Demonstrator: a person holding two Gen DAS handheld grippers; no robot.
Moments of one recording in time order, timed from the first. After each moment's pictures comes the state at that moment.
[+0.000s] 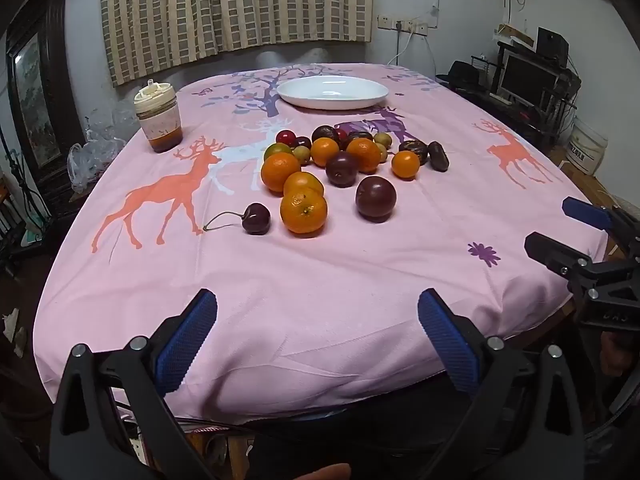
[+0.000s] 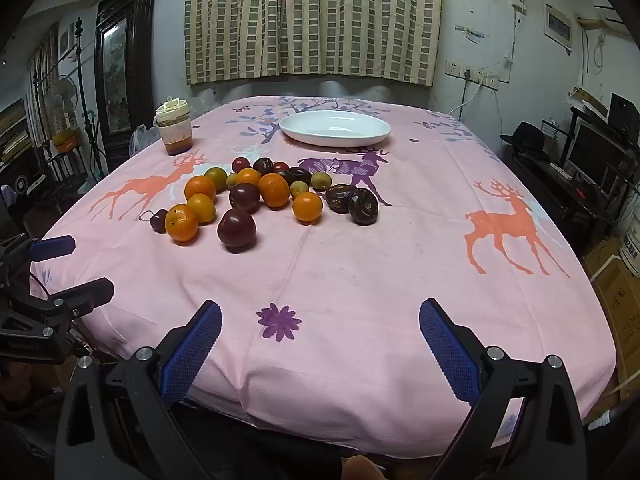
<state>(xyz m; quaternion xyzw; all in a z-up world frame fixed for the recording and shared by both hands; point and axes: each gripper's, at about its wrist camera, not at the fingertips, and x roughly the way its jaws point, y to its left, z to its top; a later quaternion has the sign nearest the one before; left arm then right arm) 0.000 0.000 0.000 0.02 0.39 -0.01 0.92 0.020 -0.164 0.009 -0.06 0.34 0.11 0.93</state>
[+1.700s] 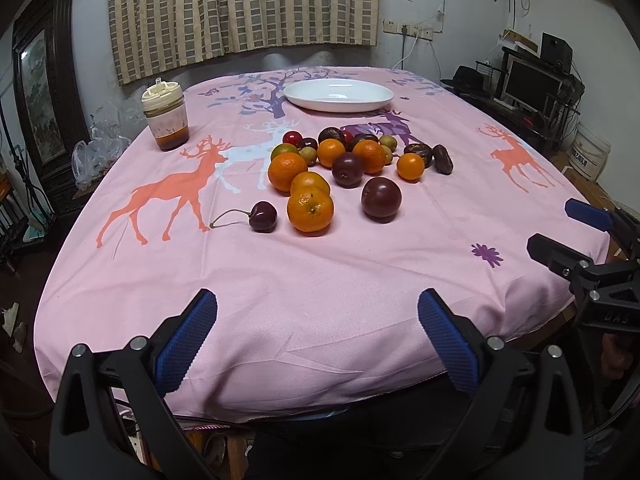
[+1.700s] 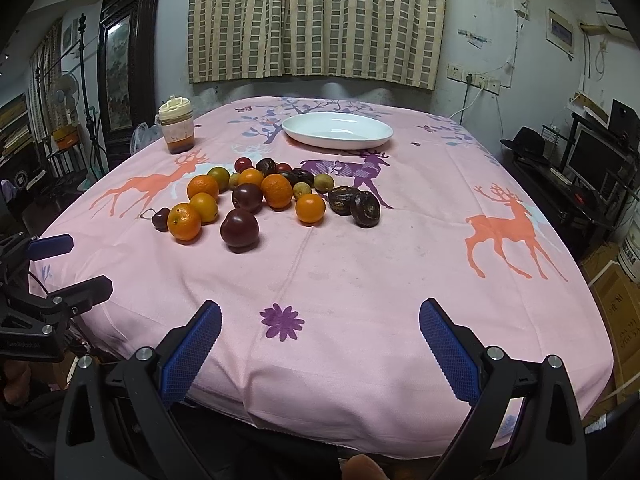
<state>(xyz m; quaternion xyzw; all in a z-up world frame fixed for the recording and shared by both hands) -0.003 0.004 -0.002 0.01 0.38 0.00 0.92 0.017 -0.162 0.010 -0.07 0.34 0.11 0.93</state>
